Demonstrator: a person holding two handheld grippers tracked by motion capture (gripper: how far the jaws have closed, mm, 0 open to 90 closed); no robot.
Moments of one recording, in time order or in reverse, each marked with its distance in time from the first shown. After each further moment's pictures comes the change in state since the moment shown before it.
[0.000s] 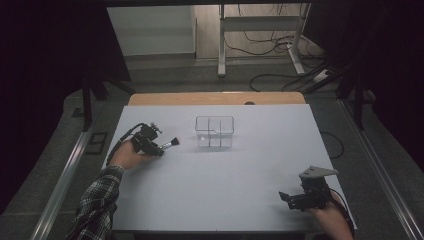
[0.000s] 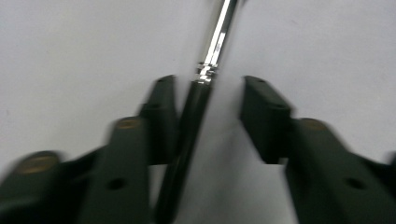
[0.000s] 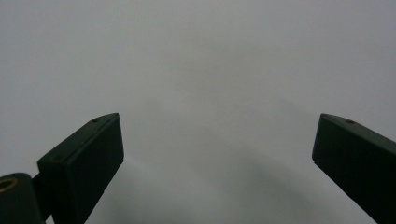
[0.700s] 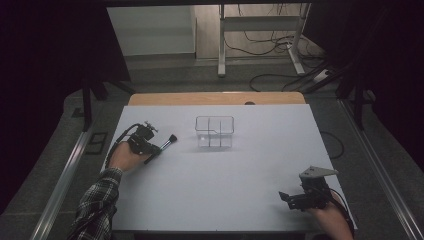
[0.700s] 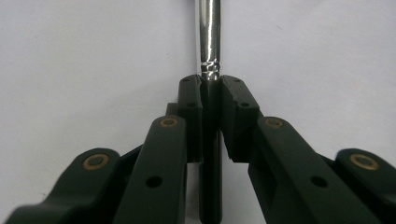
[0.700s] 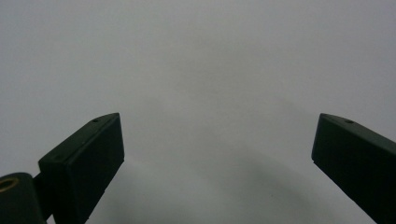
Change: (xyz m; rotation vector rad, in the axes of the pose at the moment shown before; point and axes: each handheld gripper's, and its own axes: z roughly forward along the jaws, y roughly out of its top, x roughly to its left) left arm 0.006 -0.011 -0.004 -0.065 -0.090 -0.073; right arm 0.000 0.000 0.000 0.000 0.000 -0.002
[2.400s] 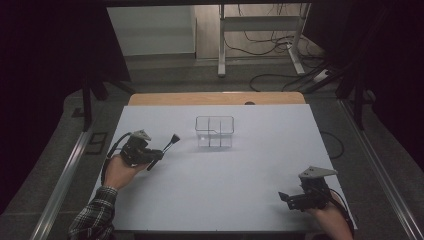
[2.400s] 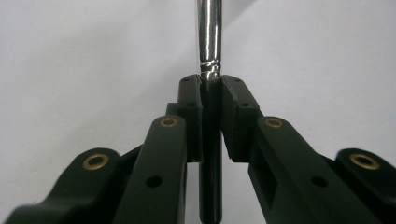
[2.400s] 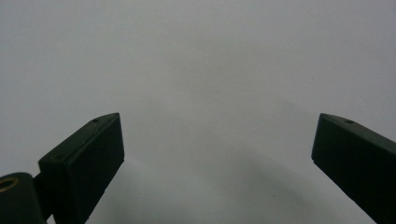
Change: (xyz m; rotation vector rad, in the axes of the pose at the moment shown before) left arm -0.048 -0.037 -0.036 -0.273 -0.058 0.063; right arm 0.002 0.000 0.000 0.000 0.003 -0.006
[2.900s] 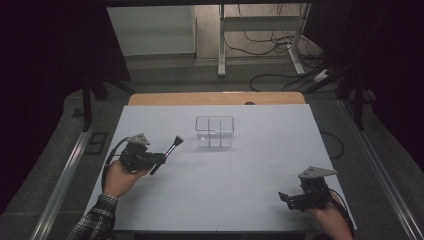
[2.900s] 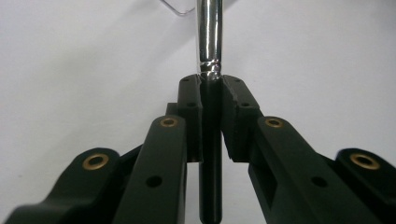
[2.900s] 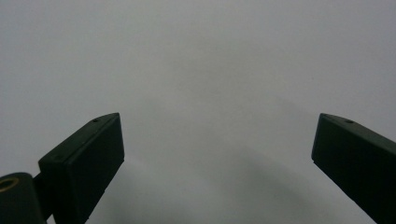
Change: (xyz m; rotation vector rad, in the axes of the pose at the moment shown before) left arm -0.026 -0.006 -0.013 -0.070 -0.051 0.011; right arm 0.001 0.000 0.000 0.004 -0.004 -0.001
